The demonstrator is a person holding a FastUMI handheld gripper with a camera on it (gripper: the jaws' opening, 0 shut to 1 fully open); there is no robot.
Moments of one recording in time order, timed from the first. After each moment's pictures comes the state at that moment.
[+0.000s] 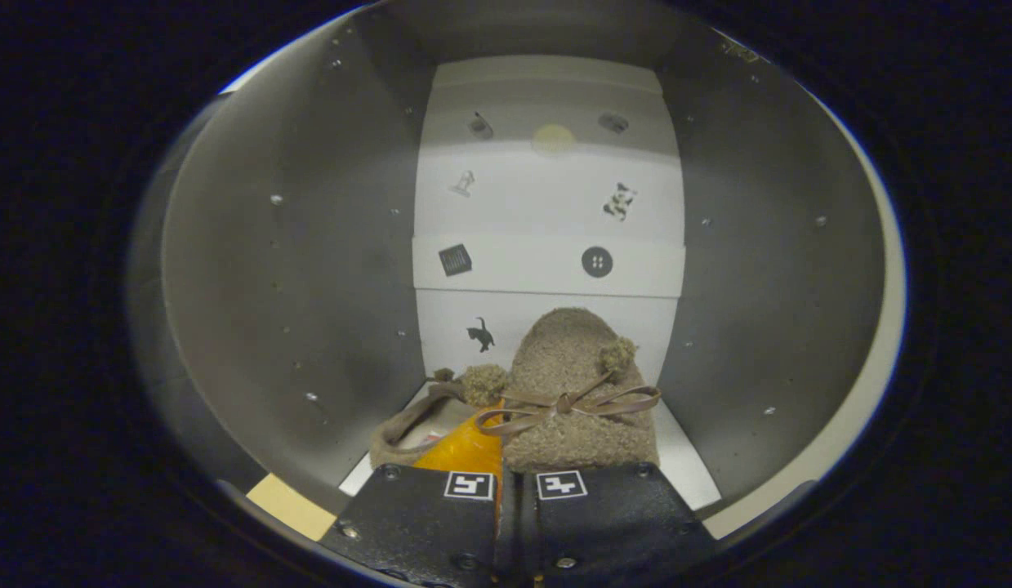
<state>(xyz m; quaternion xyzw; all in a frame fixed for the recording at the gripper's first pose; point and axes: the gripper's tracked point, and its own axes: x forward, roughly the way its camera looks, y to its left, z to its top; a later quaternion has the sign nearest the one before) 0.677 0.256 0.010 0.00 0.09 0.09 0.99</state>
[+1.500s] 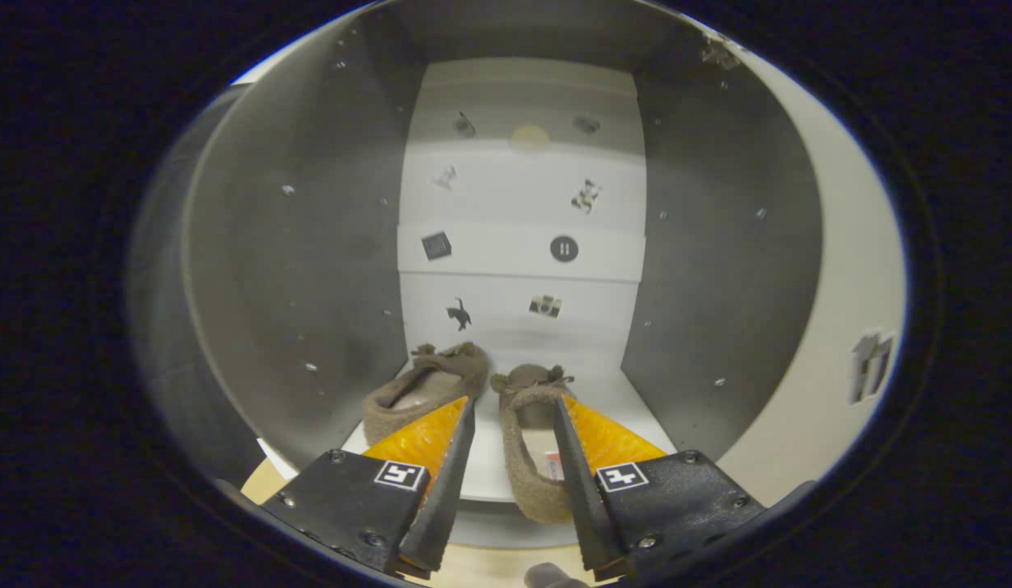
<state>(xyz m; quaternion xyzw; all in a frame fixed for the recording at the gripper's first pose) 0.583 0.240 0.026 -0.01 0.07 0.04 1.00</state>
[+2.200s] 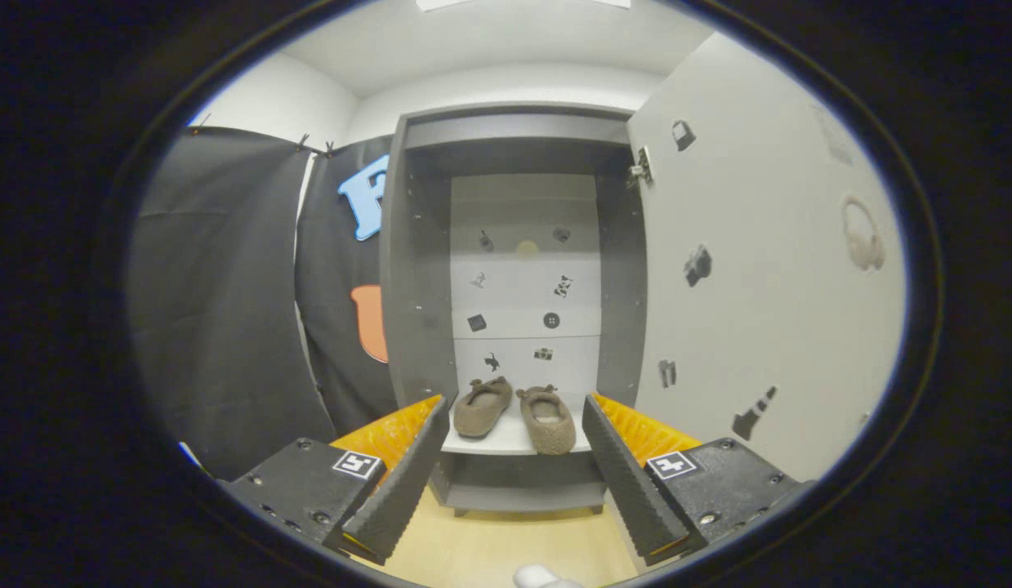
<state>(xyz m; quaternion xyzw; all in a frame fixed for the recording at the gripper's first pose) 0.339 0.234 0.094 0.02 -0.02 0.05 1.00</state>
